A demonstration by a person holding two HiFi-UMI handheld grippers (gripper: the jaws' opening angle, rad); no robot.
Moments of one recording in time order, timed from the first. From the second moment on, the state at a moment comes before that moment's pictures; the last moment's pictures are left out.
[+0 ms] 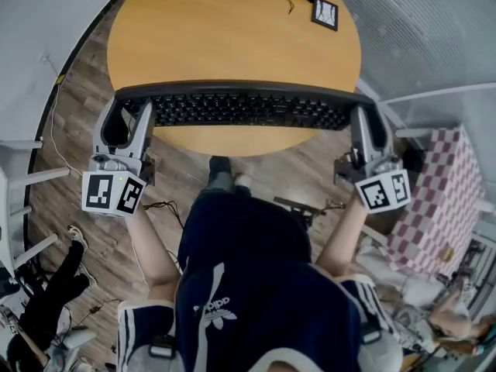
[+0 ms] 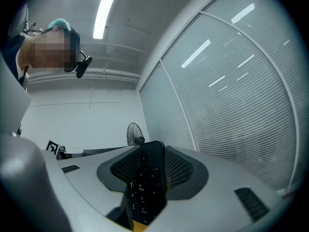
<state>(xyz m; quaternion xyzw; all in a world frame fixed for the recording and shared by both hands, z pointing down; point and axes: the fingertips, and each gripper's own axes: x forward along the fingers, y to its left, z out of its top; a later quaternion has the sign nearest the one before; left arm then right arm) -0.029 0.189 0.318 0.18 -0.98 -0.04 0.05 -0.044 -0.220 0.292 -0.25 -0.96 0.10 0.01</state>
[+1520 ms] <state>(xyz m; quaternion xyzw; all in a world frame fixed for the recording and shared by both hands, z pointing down) -0.136 0.267 0.329 0.18 -0.98 -0.04 0.06 -0.156 -0.143 0.302 -0.24 -0.97 0.10 0.04</state>
